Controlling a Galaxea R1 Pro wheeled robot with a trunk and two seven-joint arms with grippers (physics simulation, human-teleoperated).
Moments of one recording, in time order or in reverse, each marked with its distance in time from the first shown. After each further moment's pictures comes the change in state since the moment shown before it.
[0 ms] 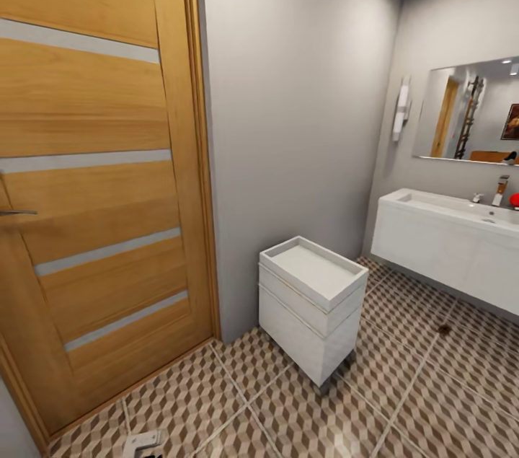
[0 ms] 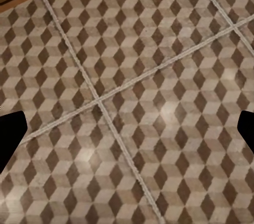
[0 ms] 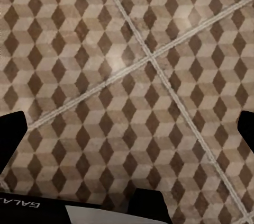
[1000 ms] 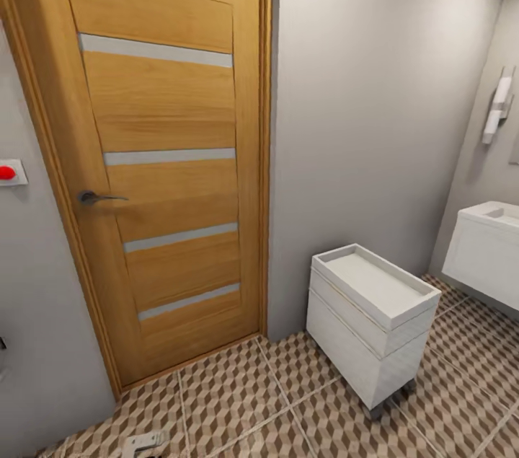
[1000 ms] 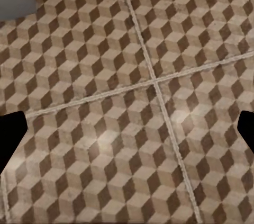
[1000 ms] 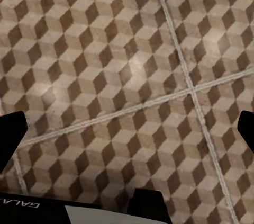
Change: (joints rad) left arm 0.003 0.001 0.000 0.000 0.001 -0.001 0.000; right arm -0.001 -0.001 0.000 0.000 0.000 0.000 0.001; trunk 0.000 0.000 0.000
